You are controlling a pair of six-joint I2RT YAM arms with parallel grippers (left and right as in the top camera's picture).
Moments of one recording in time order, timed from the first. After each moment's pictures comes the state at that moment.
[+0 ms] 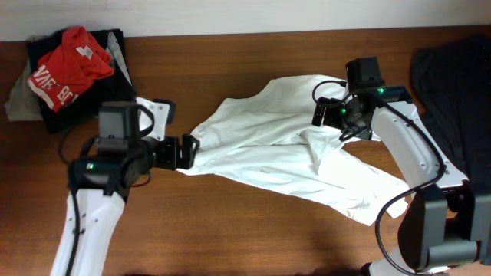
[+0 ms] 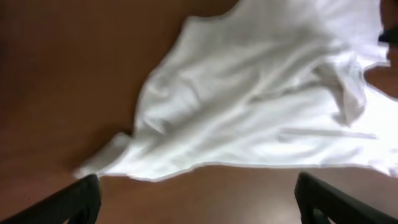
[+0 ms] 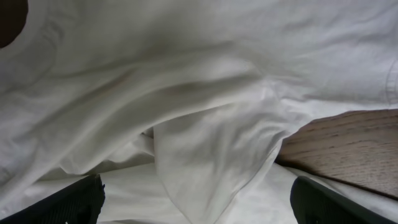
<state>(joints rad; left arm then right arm) -0.09 1.24 1.09 -0.81 0.32 0.01 0.07 1.75 1.36 -0.86 -0.10 0.38</state>
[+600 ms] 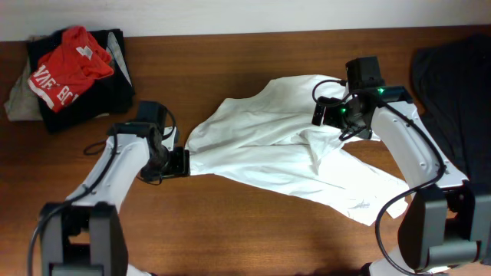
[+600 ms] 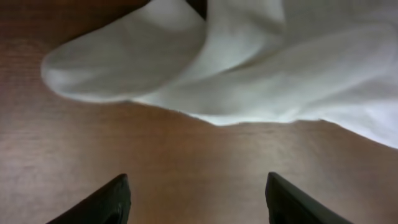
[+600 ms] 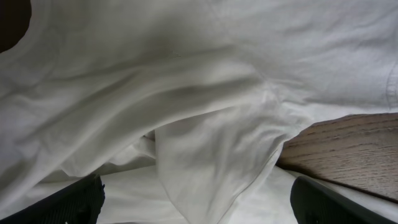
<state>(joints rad) -0.09 1.70 1.10 -0.93 0.13 -0.15 0.07 1.75 1.36 -0.85 -0.10 0.38</state>
